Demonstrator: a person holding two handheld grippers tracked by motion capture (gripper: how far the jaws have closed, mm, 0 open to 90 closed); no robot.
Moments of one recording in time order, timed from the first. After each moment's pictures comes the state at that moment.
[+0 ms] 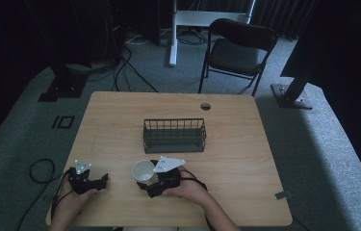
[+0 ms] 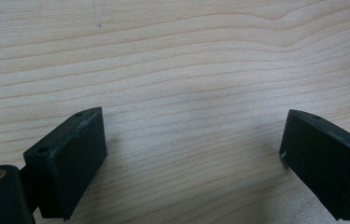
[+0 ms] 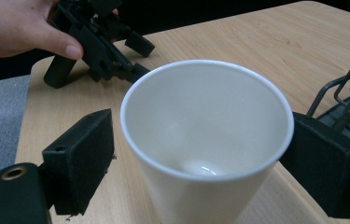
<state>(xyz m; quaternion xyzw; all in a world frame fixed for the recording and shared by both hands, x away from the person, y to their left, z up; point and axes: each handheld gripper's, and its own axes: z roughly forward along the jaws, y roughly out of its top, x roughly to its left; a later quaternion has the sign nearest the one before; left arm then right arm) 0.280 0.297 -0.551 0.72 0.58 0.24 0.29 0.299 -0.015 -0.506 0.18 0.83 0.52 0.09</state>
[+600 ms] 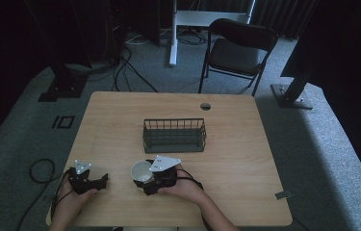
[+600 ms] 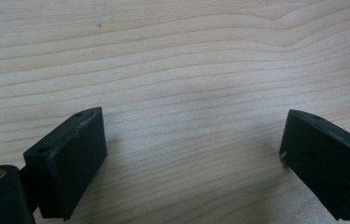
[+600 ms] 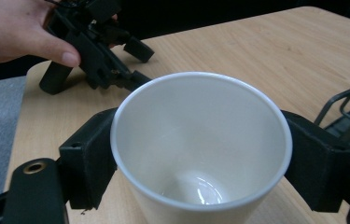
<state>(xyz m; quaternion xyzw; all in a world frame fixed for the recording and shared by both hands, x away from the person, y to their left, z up) 0.280 0.297 -0.551 0.72 0.58 0.24 0.29 0.301 -0.005 -0.504 0.17 0.83 0.52 0.09</state>
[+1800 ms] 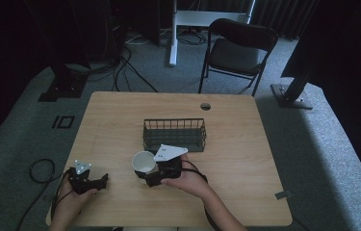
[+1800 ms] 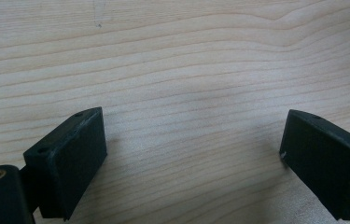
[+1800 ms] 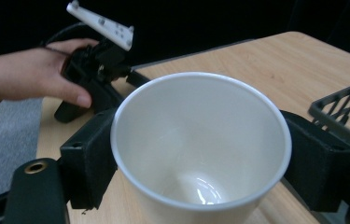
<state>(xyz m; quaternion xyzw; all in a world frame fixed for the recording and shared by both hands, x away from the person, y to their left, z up) 0.280 0.297 -0.551 0.72 0.58 0.24 0.29 0.307 -0.017 -0.455 0.18 0.82 0.54 0.09</state>
